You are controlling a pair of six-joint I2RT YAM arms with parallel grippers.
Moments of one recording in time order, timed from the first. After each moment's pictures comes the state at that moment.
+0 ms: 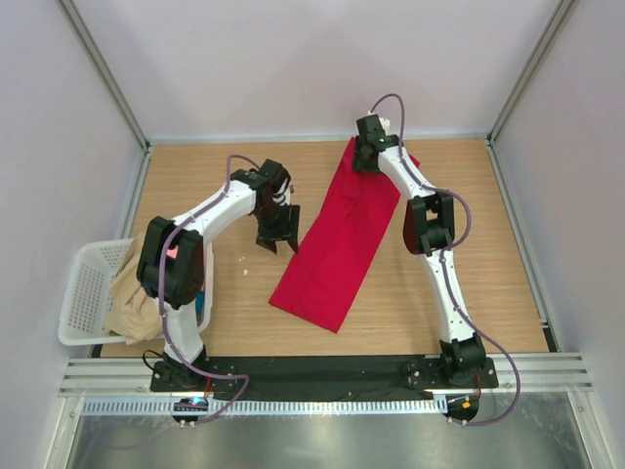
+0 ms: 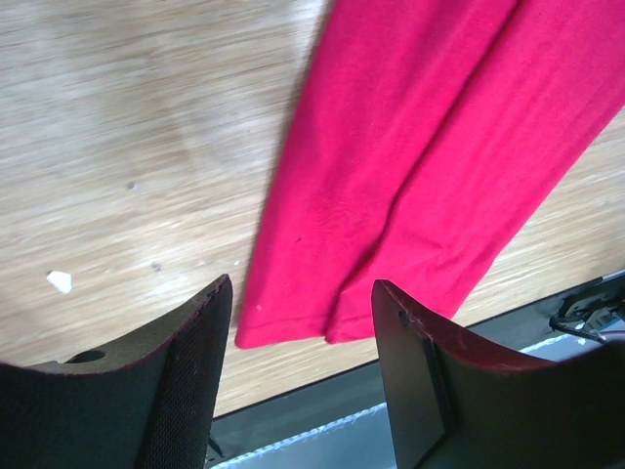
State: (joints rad) left arm -0.48 1.90 1.50 -0.95 0.26 -0.39; right arm 0.29 2.65 2.48 -0.73 0.27 0.37
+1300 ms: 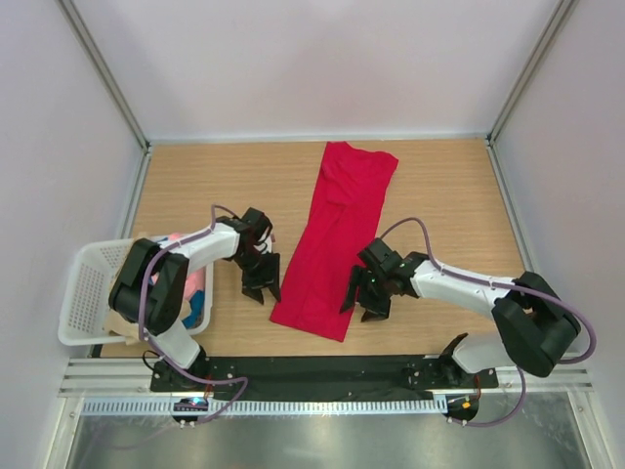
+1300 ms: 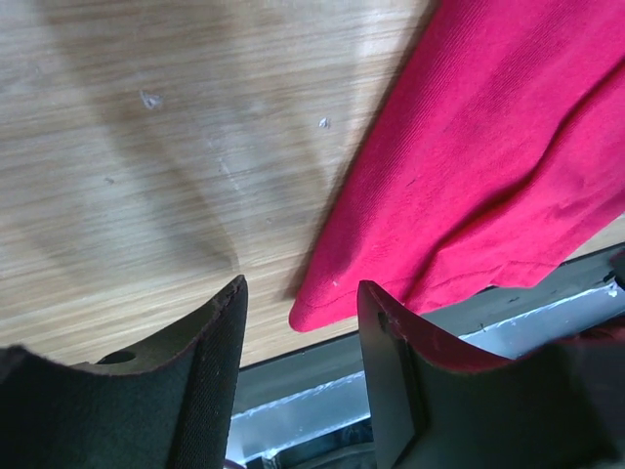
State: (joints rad) left arm -0.46 1.67 0.96 -0.79 0.34 -0.48; right arm 0.73 1.37 0.70 -0.54 -0.22 1.00
